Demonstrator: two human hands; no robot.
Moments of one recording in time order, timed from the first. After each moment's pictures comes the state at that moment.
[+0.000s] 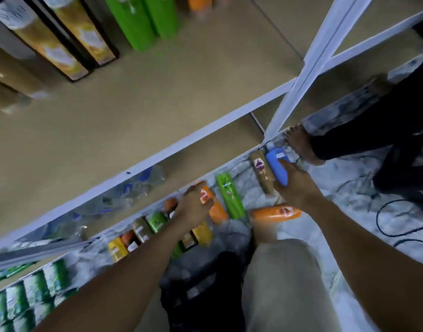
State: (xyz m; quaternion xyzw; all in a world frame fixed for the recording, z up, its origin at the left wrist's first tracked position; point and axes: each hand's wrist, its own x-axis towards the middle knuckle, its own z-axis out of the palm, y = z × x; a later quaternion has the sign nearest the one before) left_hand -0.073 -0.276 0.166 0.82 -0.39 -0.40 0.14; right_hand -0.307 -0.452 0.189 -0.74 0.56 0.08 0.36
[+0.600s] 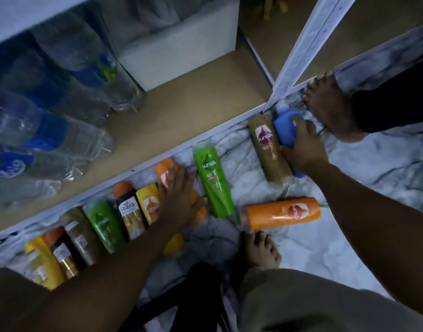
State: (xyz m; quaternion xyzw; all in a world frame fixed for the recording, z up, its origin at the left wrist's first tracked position) left_hand -0.105 -0.273 -0.143 0.83 -0.50 -0.26 0.01; right_hand -0.327 -0.559 -0.107 -0.77 0.57 0.05 0.27
